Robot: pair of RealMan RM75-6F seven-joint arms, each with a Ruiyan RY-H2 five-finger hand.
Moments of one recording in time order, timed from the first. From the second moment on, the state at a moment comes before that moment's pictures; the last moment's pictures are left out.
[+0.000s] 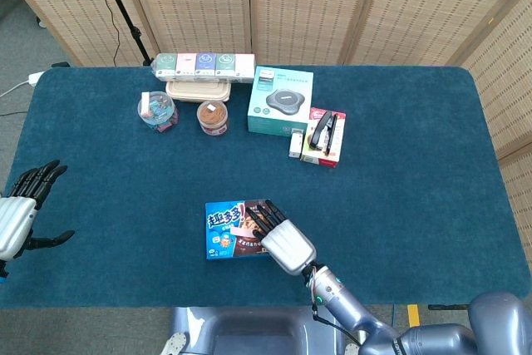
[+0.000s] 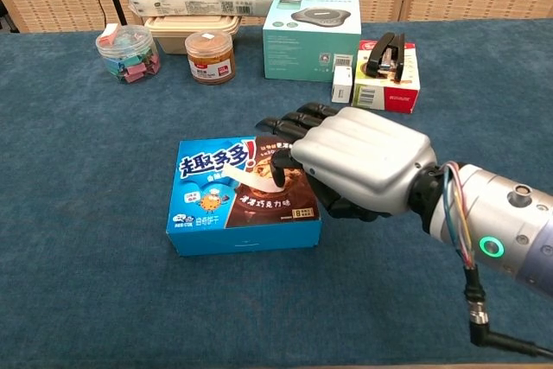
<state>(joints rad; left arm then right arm) -0.23 -0.88 -0.04 -1.80 1.50 1.31 -0.22 0.69 -1.73 0.01 -1.62 -1.34 1.11 -0.79</state>
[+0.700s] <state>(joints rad) -0.23 -0.88 -0.03 -1.80 1.52 1.30 -0.23 0.70 -1.77 0.05 -1.58 -1.31 1.07 -0.83</state>
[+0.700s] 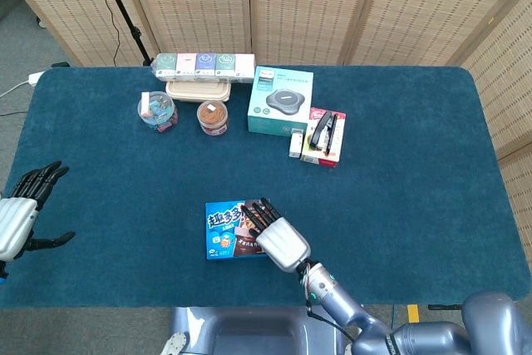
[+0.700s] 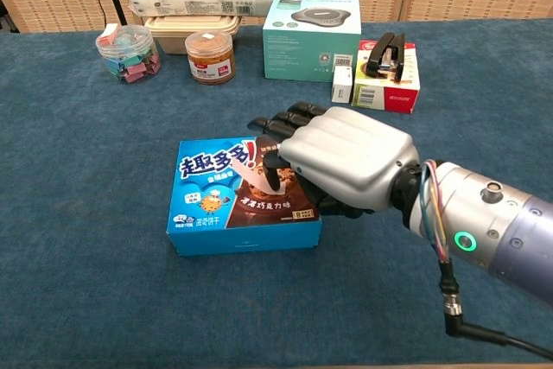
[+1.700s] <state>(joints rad) -0.23 -0.87 -0.03 -1.79 1.52 1.31 -0.25 0.70 -1.76 0.04 -1.62 -1.33 1.07 -0.87</state>
